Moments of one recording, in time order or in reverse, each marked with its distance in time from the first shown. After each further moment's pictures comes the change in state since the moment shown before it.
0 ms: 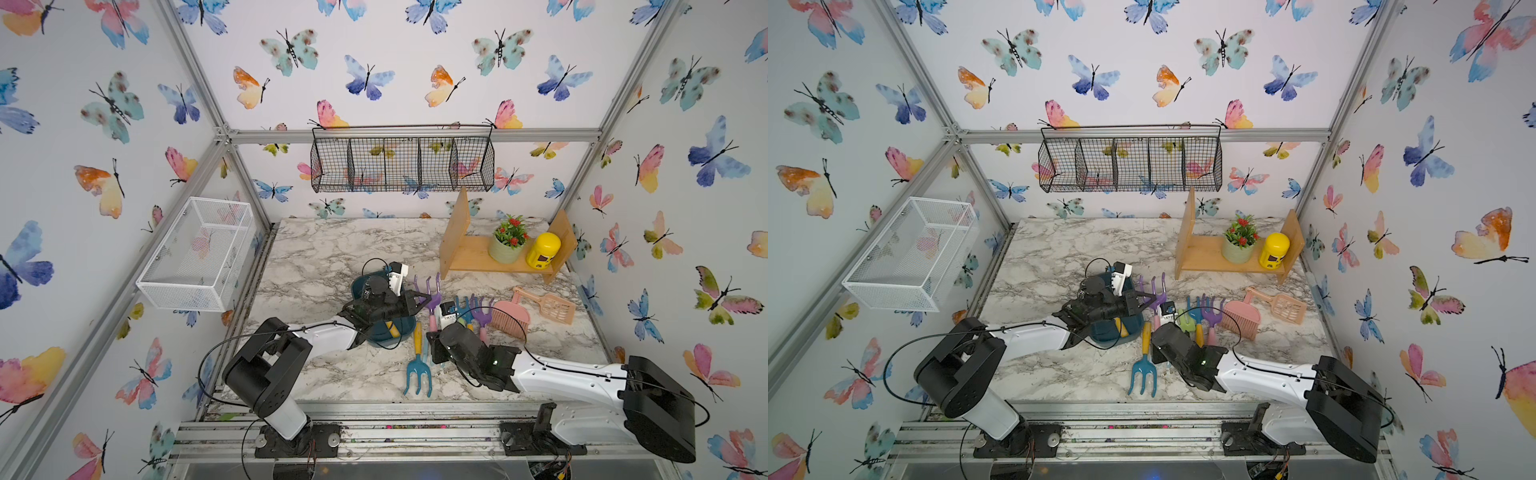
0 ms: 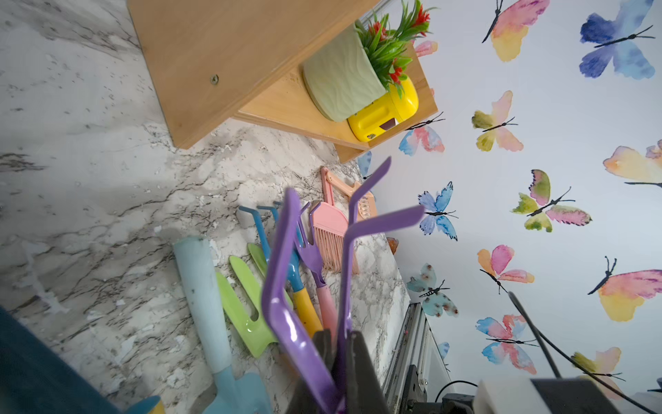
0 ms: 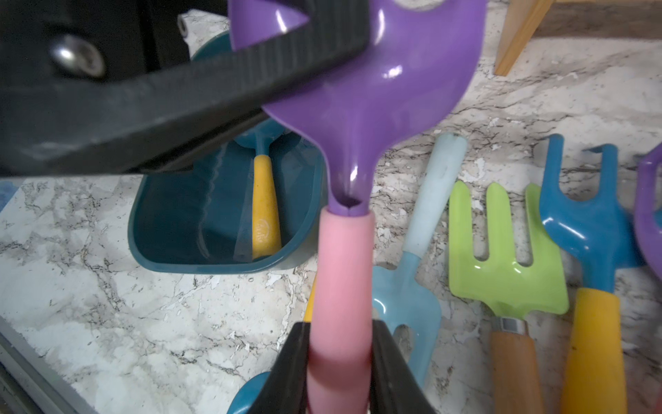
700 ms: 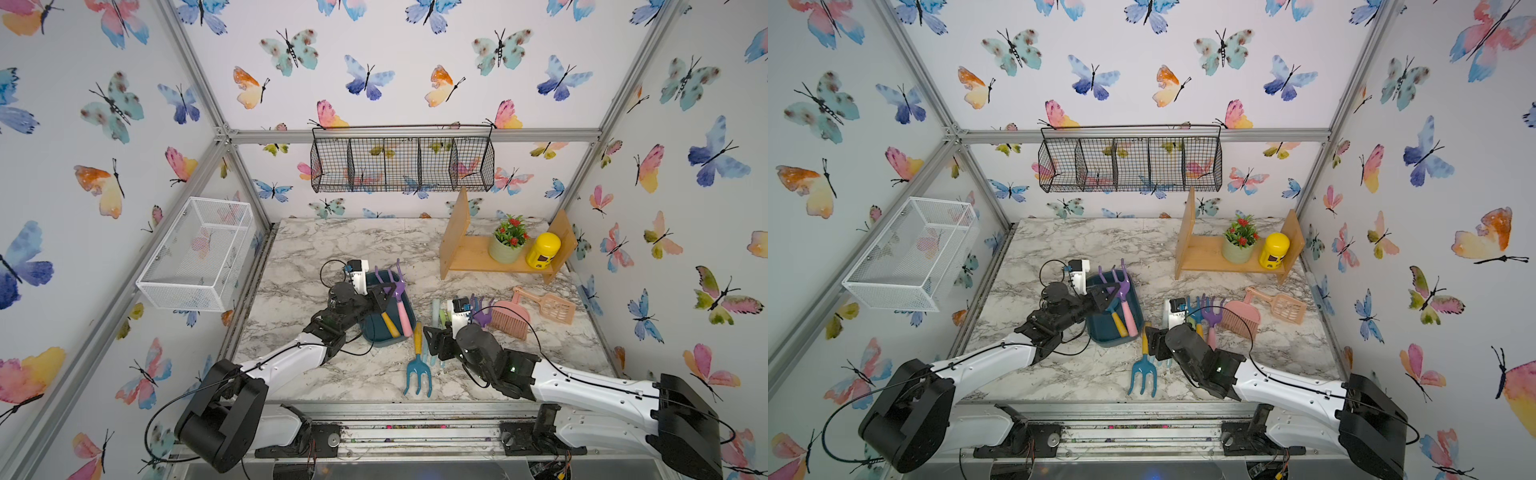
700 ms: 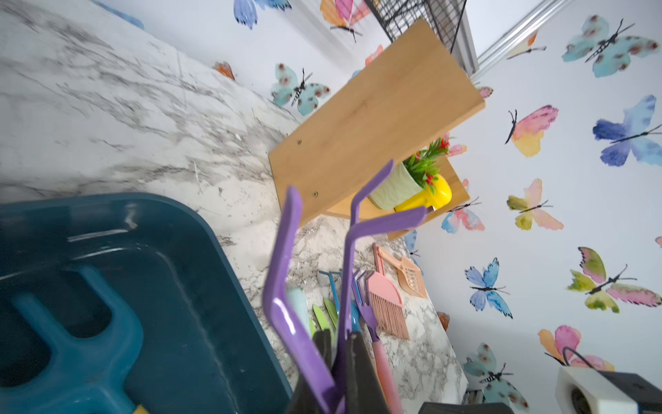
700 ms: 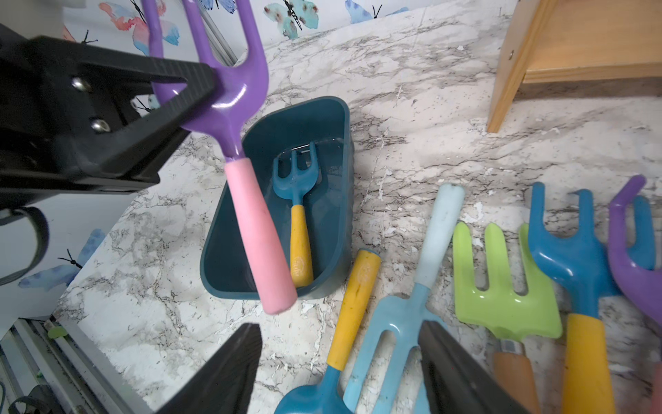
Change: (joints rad) left arm 0.128 -0.335 -0.183 -0.068 -0.234 0.098; right arm 0.002 -0.160 -0.054 0.067 0.024 0.008
